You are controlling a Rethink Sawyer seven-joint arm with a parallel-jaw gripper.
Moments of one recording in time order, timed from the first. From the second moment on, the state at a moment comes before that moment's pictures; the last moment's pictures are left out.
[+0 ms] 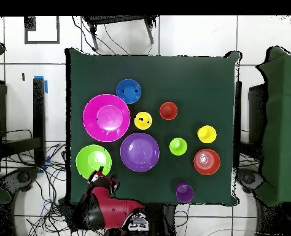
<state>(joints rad) 0.01 -0.69 0.03 2.37 0.05 -0.39 2.30</state>
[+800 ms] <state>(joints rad) -0.04 -0.71 0.03 2.37 0.05 -0.39 2.30</state>
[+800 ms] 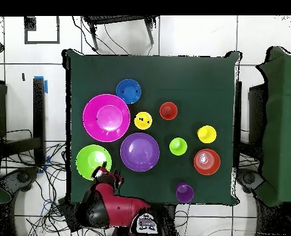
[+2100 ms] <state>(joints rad) -0.10 -0.56 0.08 2.36 0.05 -0.44 2.30</state>
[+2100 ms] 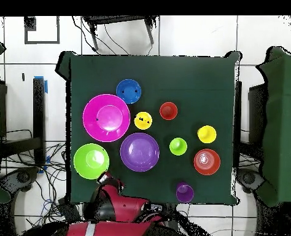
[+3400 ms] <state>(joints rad) -0.09 -0.65 0.10 2.36 0.06 -0.44 2.30</state>
